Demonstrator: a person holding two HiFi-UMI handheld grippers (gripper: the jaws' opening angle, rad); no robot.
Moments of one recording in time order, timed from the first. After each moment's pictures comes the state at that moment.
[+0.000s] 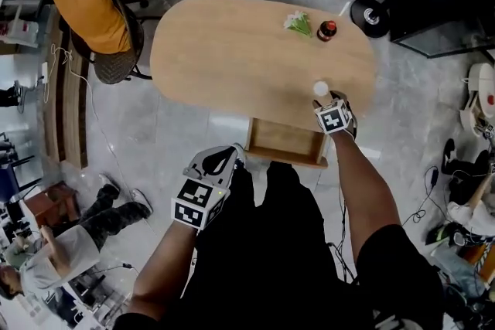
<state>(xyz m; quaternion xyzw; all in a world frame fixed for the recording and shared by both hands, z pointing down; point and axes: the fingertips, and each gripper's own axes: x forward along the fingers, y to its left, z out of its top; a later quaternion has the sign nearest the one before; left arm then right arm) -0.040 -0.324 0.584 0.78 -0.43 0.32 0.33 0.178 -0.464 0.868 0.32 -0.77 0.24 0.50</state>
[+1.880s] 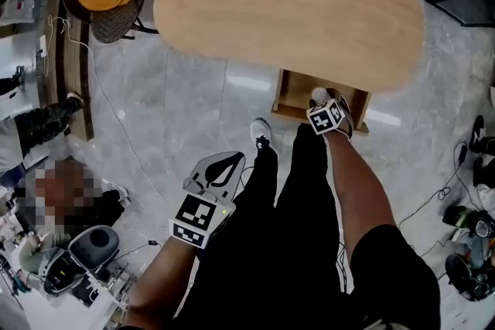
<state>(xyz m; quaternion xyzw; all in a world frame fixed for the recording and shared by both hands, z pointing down) -0.100 -0.192 0.651 0.76 -0.40 0.35 0.36 0.063 -0.263 1.020 0.26 -0.75 0.25 0.55</state>
